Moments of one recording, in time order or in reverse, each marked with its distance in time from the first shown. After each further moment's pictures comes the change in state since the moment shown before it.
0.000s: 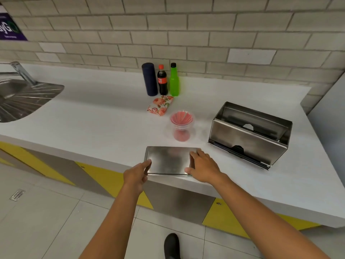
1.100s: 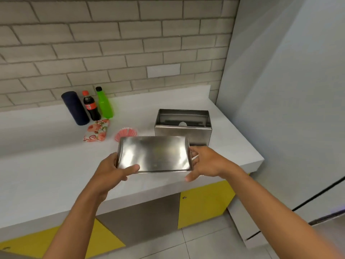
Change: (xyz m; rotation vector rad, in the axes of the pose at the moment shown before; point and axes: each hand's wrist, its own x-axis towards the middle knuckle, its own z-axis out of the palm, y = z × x) left_hand -0.073 0.089 0.028 0.737 -0.756 0.540; right_hand -0.171 0.024 -0.087 0.669 0.182 0.243
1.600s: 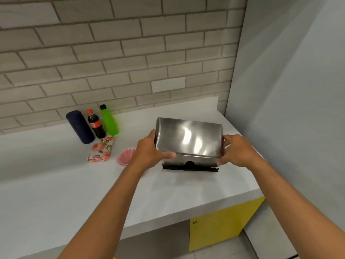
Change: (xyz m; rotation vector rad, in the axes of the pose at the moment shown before) left_hand 0.129 0.093 0.062 0.384 0.037 0.363; right_hand 0.069 0.022 -0.104 -0.182 0.425 0.096
